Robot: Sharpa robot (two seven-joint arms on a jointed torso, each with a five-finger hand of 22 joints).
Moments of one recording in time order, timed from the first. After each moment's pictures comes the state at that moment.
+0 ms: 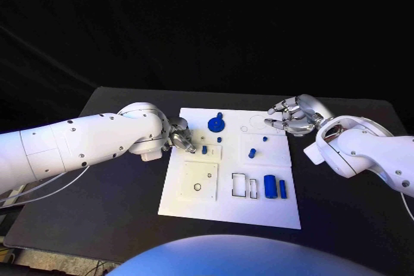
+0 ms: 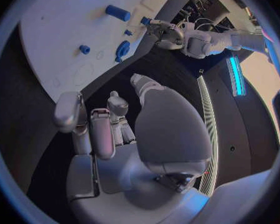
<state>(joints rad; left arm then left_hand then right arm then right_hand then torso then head) 1.18 -0.80 -0.05 1.52 -1.08 0.12 -0.55 1.12 -0.22 0.71 0.16 0.46 0.89 0.05 0.63 1.10 1.44 -0.04 1.20 1.23 1.47 -0.08 1.57 1.31 0.07 1.43 0.03 1.35 1.31 1.22 -0.90 -0.13 1.60 -0.89 -0.50 -0.10 1.31 -0.23 0.30 0.28 0.32 0.82 0.14 0.26 0.43 1.18 0.06 1.15 1.04 1.47 0.00 1.44 1.31 0.09 1.33 0.10 1.11 1.31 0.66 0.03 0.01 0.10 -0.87</state>
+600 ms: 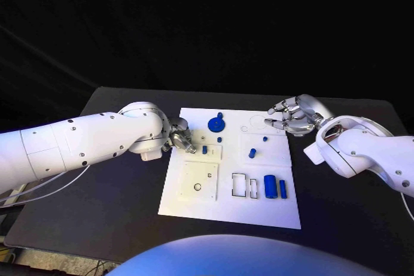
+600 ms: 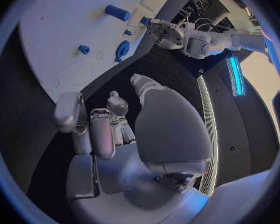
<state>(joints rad) 1.18 -0.79 -0.05 1.51 -1.07 0.14 -0.56 1.12 -0.21 0.71 0.16 0.46 0.89 0.05 0.63 1.10 1.44 -0.04 1.20 1.23 1.47 -0.08 1.57 1.31 0.07 1.43 0.03 1.35 1.31 1.22 -0.90 -0.13 1.60 -0.89 -0.50 -0.10 1.31 -0.23 0.30 0.28 0.32 0.82 0.14 0.26 0.43 1.18 0.06 1.15 1.04 1.47 0.00 1.44 1.31 0.09 1.33 0.10 1.11 1.31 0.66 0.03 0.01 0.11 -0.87</state>
